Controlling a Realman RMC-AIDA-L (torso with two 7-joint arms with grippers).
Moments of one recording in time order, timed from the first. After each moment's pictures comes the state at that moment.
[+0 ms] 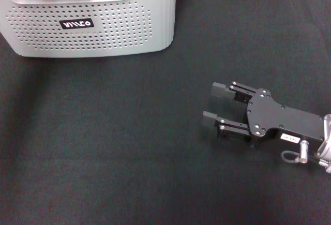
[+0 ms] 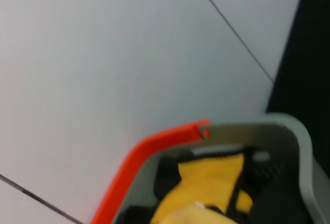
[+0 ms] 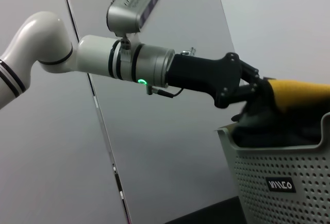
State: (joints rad) left arm -0.38 -2.09 1.11 1.69 2.30 1.16 -1.65; right arm 0.57 2.00 -2.17 -0.16 -0.29 -1.56 0.83
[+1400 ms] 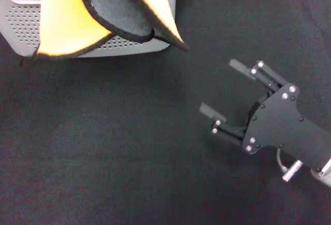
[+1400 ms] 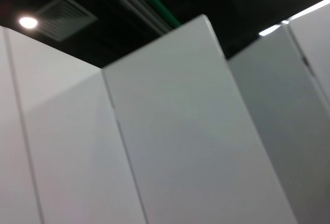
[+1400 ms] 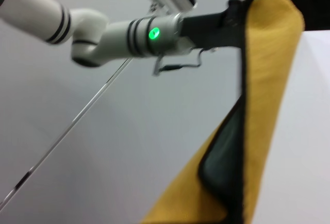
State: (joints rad) left arm -0.25 -2.09 0.84 1.68 1.11 1.65 -1.69; right arm 0.29 2.03 -2.22 -0.50 -0.13 -1.55 -0.22
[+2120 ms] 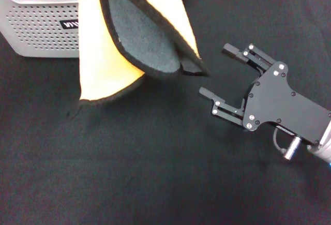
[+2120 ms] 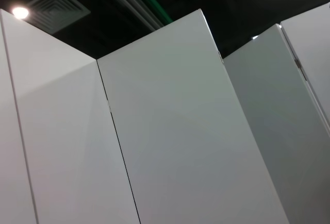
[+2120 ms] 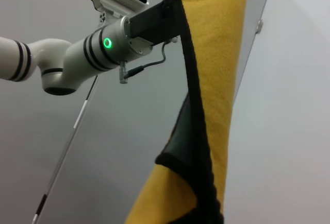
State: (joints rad) left arm -0.30 -2.09 0.84 1.55 1.15 1.69 -1.64; right arm 0.42 2.03 -2.17 -0.37 -0.13 -1.54 0.13
